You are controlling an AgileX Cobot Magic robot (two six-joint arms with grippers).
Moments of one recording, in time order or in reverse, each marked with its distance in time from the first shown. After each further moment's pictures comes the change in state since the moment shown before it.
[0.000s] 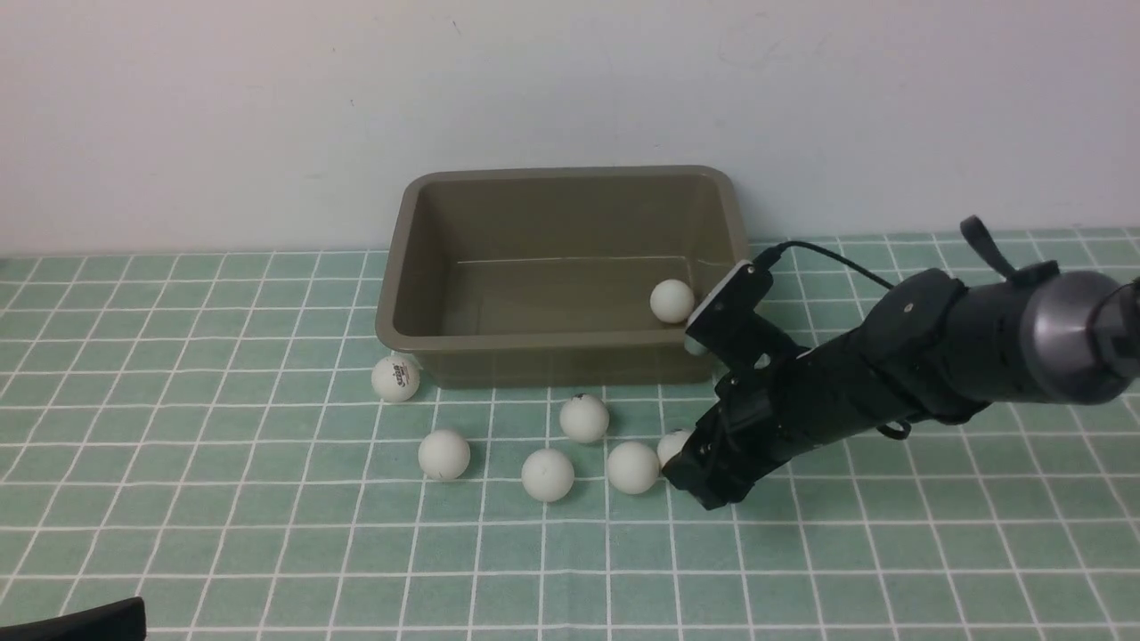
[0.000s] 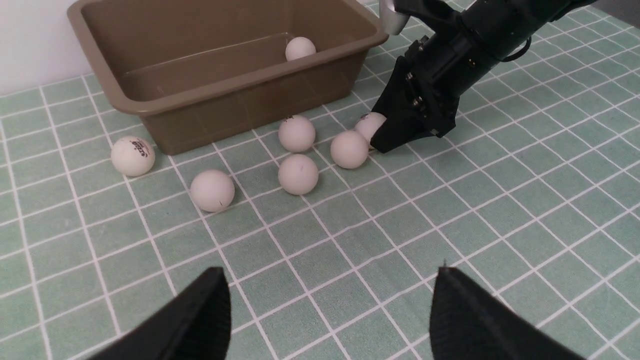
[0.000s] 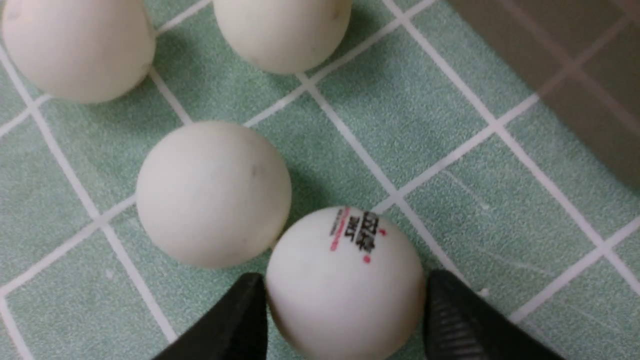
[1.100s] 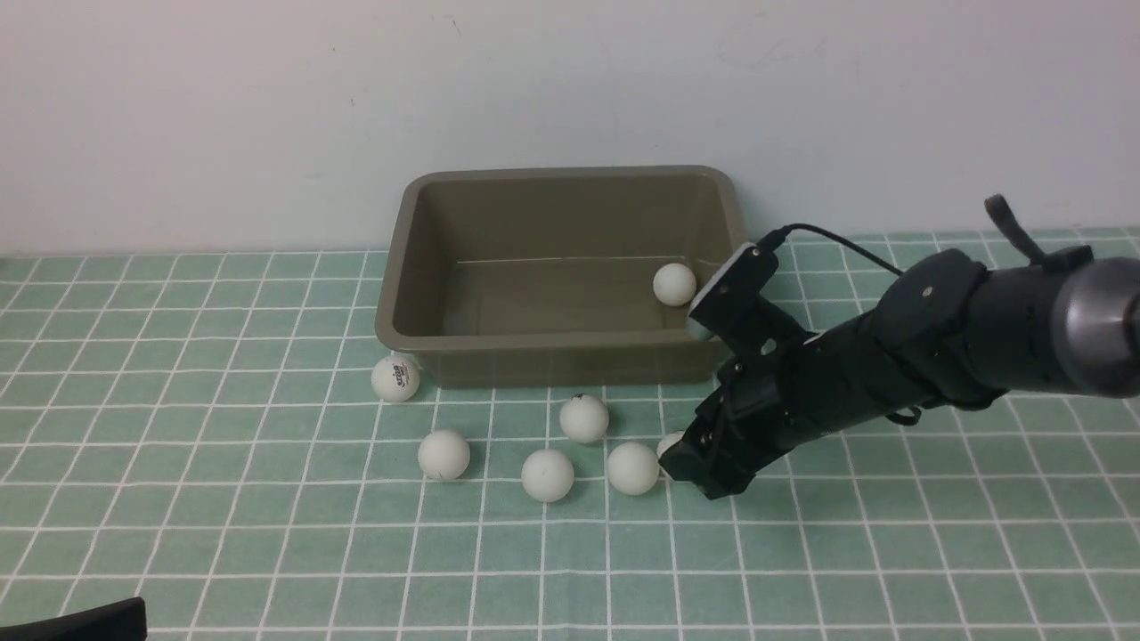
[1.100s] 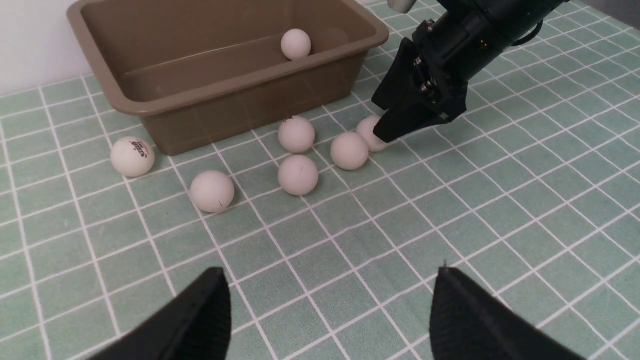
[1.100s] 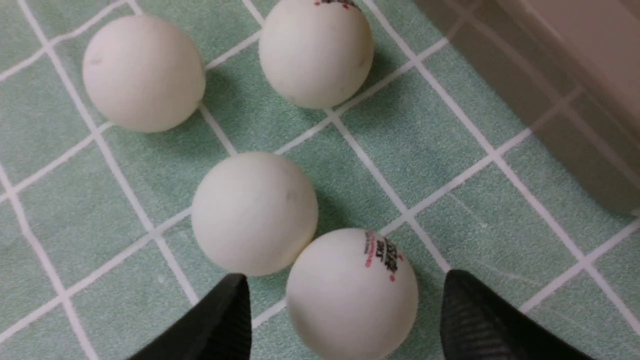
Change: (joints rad) right arm 0.000 -0.064 0.005 -0.032 0.042 0.040; left arm 0.000 0.000 0.000 -0.002 0.000 0.000
